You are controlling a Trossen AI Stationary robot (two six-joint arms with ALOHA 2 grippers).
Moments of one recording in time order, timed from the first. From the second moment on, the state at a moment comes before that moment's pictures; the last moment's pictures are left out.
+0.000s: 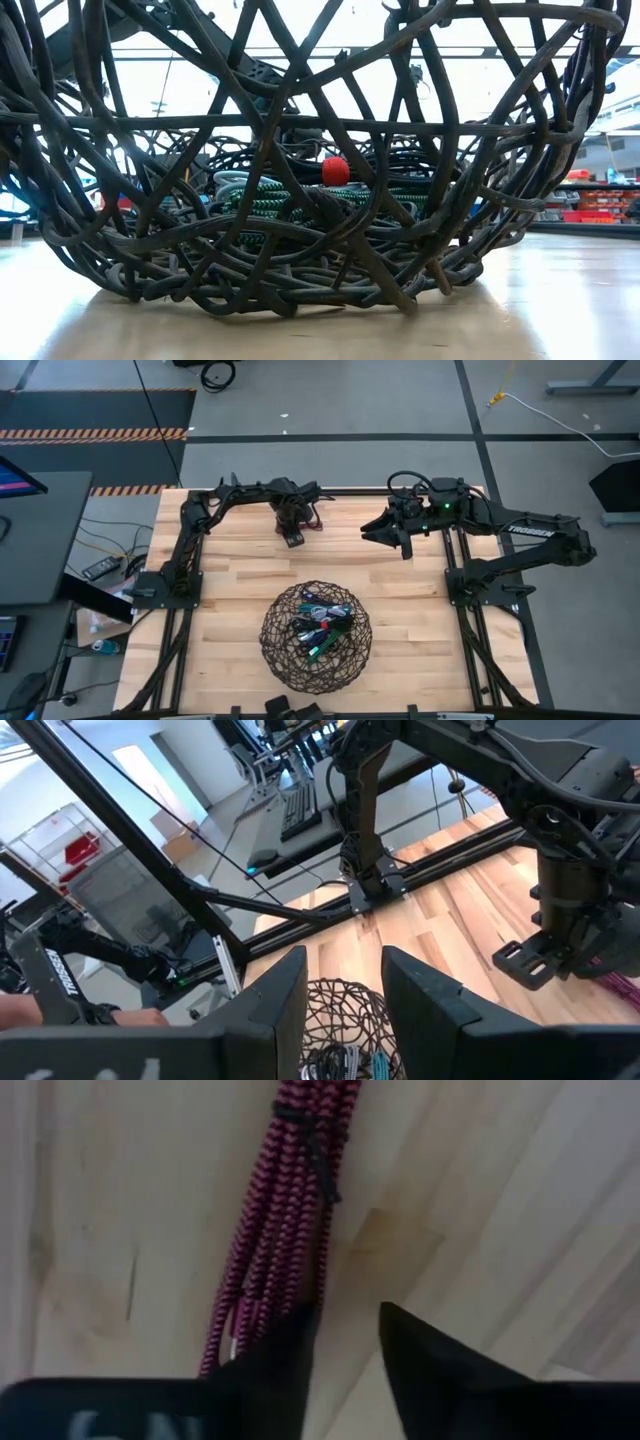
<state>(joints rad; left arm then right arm) 0.55 2.18 1.60 -1.00 0.02 0.19 -0.19 1.03 1.08 -0.25 -0.29 0.44</state>
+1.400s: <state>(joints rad) 0.48 2.17 1.67 -0.95 0.00 0.12 -0.19 1.03 1.08 -0.25 -0.29 0.45</state>
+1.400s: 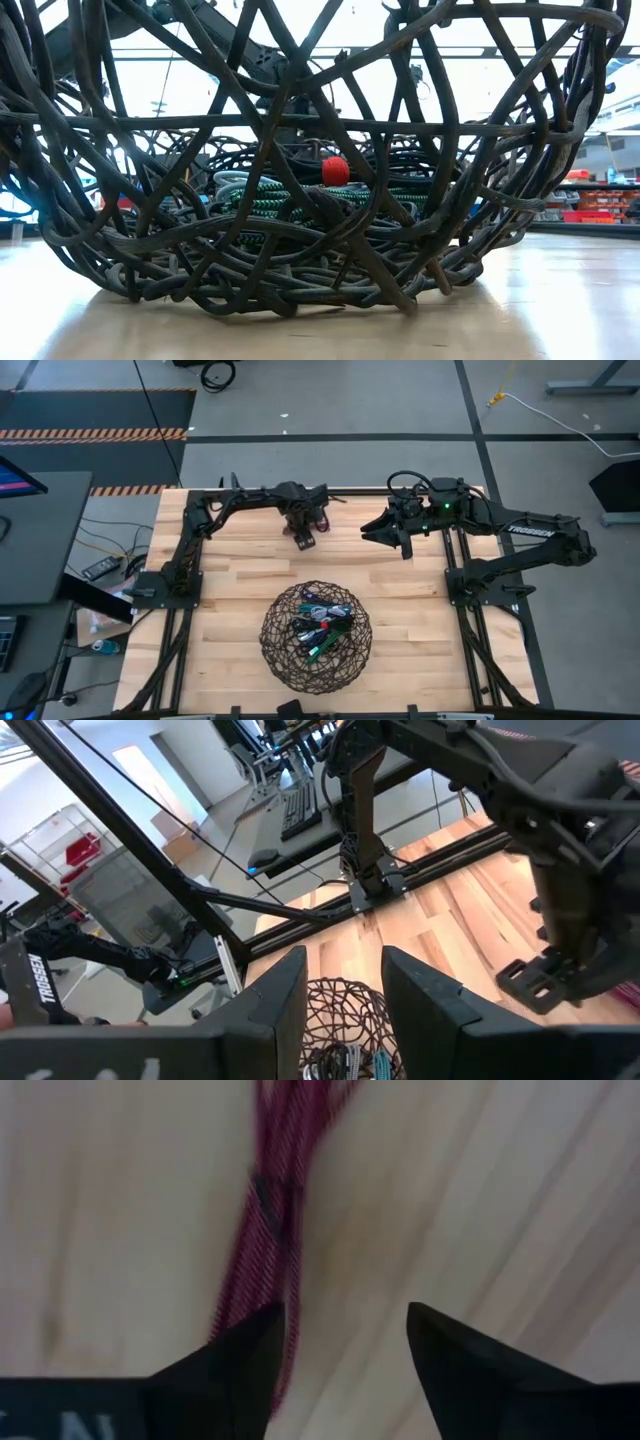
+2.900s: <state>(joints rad) 0.50 2.22 1.77 -0.95 0.01 0.17 -0.16 1.03 1.08 -0.22 -0.29 0.47</state>
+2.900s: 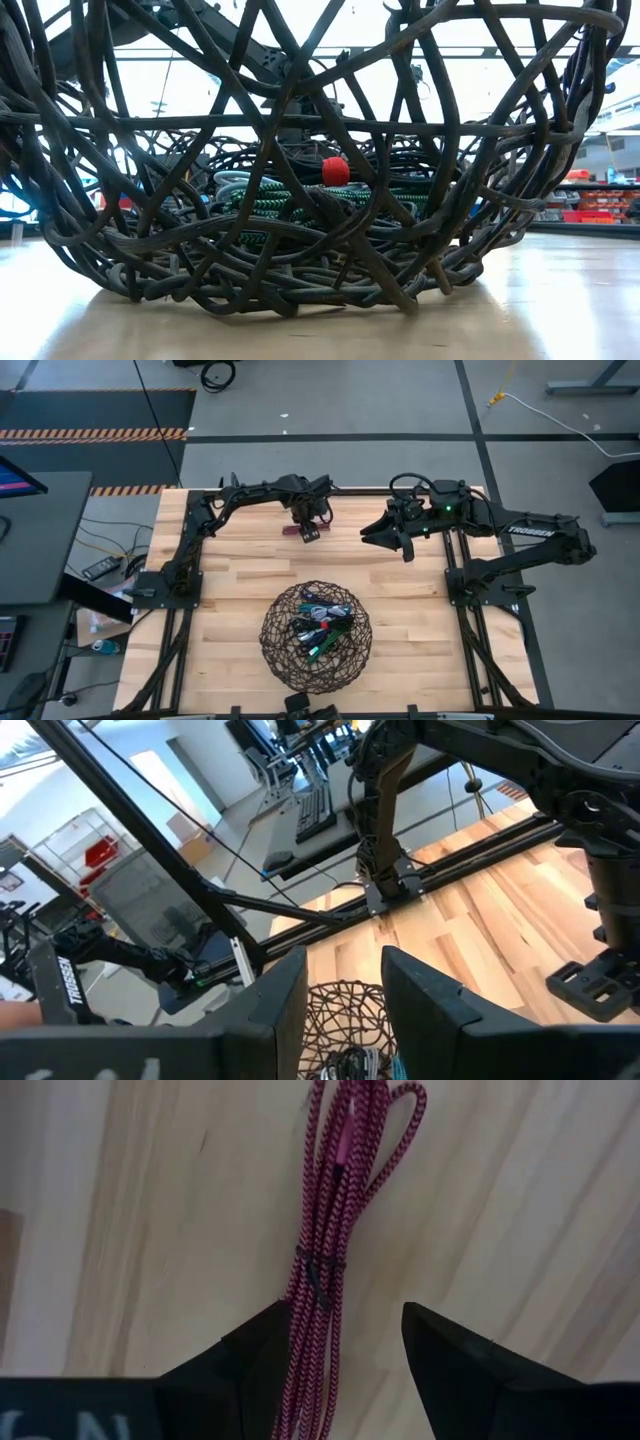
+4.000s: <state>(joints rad) 0.51 2.27 1.78 -0.98 0.02 0.21 -0.16 1.03 1.08 -0.22 -0.29 0.48</state>
